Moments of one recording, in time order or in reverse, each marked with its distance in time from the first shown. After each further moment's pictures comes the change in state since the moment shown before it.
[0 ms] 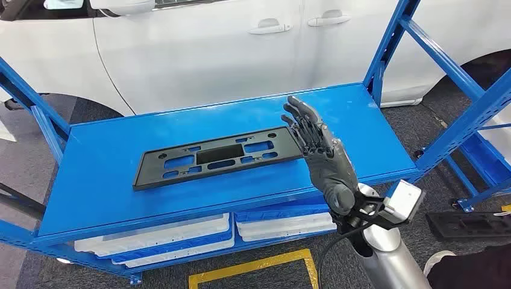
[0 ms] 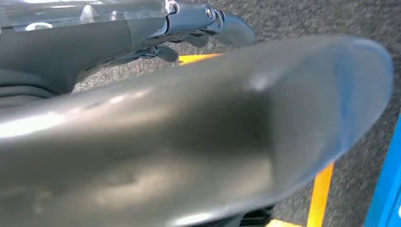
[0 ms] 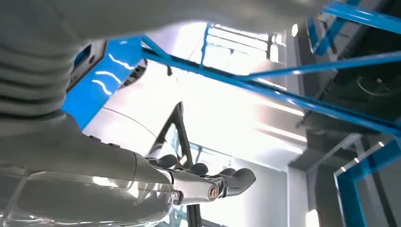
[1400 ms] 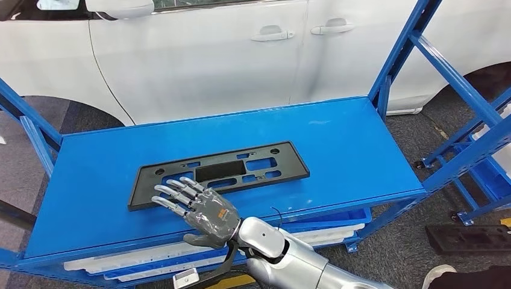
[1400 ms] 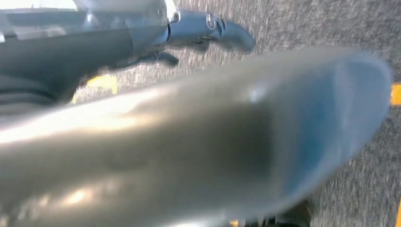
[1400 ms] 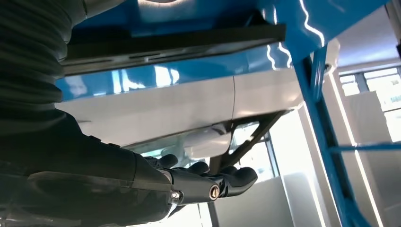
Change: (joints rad) left arm 0.000 -0.007 0.002 0.001 -0.095 0.192 0.259; right arm -0.249 0.266 0.685 0.770 1.072 -0.712 0.152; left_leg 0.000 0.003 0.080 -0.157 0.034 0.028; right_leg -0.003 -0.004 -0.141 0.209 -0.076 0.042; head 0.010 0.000
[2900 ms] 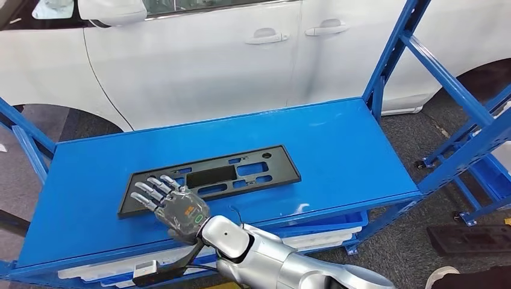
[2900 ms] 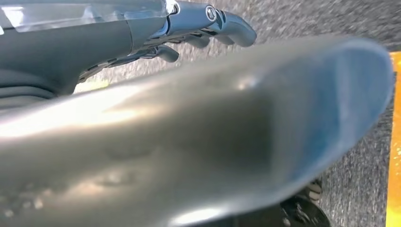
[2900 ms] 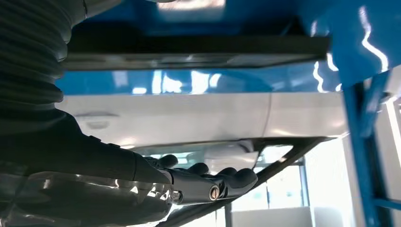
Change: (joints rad) left arm -0.004 0.019 -0.002 0.000 -0.051 -0.043 -0.024; right arm -0.168 0.227 0.174 0.347 0.036 -0.006 0.278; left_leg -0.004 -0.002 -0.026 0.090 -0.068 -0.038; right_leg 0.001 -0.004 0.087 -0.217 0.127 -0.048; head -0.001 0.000
